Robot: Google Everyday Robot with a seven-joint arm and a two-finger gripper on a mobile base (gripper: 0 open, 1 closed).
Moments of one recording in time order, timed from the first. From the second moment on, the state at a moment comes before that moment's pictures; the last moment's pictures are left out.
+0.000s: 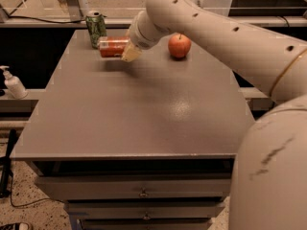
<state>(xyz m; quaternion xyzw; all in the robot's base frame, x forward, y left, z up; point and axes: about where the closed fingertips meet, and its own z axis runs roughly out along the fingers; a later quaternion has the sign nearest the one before) 0.757 0.067 0.879 -0.64 0.64 -0.03 0.42</state>
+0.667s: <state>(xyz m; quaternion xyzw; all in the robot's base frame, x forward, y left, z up) 0.790 0.106 0.867 -0.67 0.62 -0.04 0.40</state>
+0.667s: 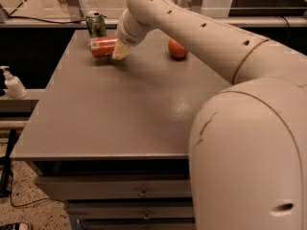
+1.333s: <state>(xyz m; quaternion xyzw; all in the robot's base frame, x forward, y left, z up) 0.800 0.121 0.860 -0.68 0.62 -0.04 0.39</state>
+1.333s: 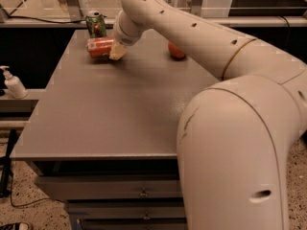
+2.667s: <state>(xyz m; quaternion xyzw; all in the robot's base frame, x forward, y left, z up) 0.801 0.127 0.855 -0.68 0.62 -0.03 0.38</state>
